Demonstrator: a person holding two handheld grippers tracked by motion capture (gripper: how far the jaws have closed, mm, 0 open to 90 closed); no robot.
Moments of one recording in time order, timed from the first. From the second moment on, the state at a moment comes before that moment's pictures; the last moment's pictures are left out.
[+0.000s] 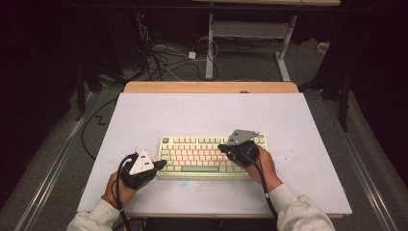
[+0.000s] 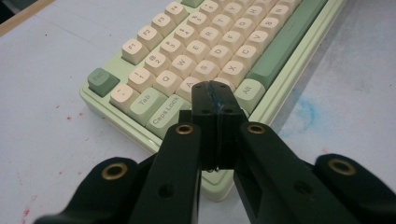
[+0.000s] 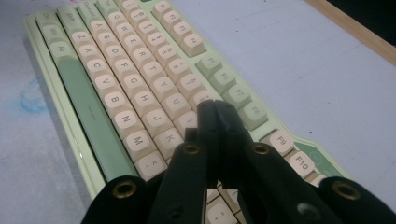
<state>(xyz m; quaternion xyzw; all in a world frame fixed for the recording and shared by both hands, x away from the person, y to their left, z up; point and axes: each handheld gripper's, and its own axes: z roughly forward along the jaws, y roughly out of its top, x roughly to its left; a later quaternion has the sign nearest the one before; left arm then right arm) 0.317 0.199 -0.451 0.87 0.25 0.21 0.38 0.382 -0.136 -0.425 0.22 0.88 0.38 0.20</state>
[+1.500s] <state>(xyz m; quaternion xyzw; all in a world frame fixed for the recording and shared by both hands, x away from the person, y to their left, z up) 0.361 0.125 -0.431 0.89 0.21 0.17 0.38 0.347 -0.170 -0.404 0.21 0.85 0.42 0.23</state>
